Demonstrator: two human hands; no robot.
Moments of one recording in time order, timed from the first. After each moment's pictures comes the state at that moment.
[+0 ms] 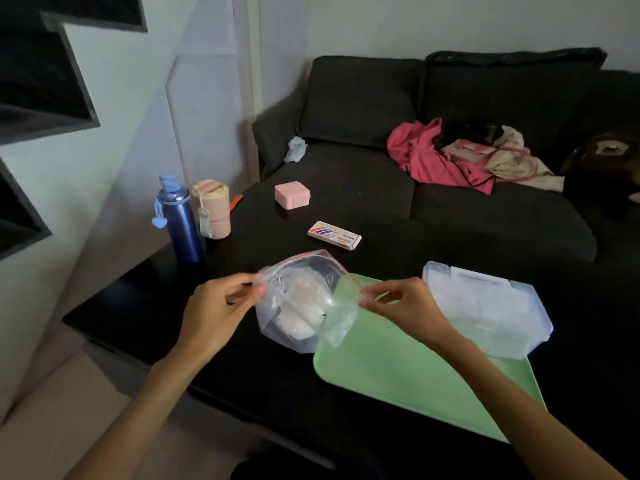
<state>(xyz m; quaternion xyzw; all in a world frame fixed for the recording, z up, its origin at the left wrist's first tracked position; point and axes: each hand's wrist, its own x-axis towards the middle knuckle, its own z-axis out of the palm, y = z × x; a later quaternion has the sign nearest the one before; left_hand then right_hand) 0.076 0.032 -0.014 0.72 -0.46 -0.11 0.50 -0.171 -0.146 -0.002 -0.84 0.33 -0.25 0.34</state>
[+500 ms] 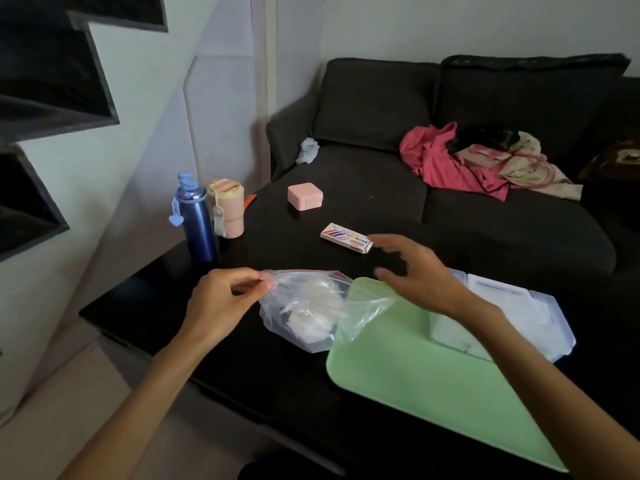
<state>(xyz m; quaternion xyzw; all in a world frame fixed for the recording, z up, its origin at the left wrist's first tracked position) 0.088 0.036 0.005 0.73 -0.45 -0.12 0.50 -0.139 -0.146 0.058 -0.91 0.29 -0.21 0.22</state>
